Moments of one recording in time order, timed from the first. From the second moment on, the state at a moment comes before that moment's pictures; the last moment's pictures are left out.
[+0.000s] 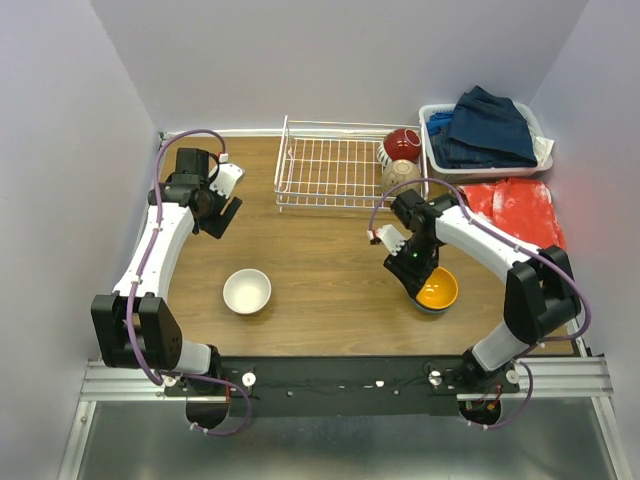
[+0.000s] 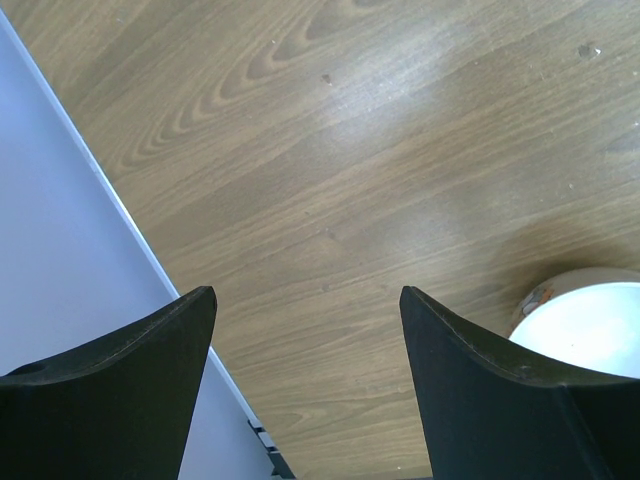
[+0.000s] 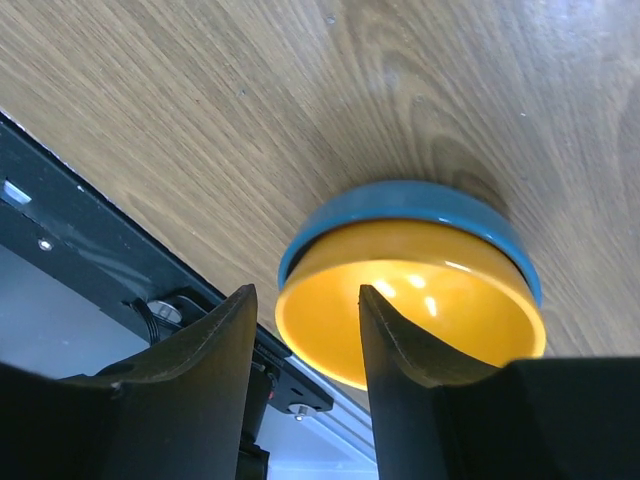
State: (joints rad) left arm -0.04 1.41 1.26 -0.85 -0.03 0.50; right arm 0.49 1.59 1.16 -1.15 -0.21 -0.46
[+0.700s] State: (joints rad) left arm -0.04 1.41 1.24 -0.84 -0.03 0.50; right arm 0.52 1.65 1.16 -1.15 -0.18 -0.44
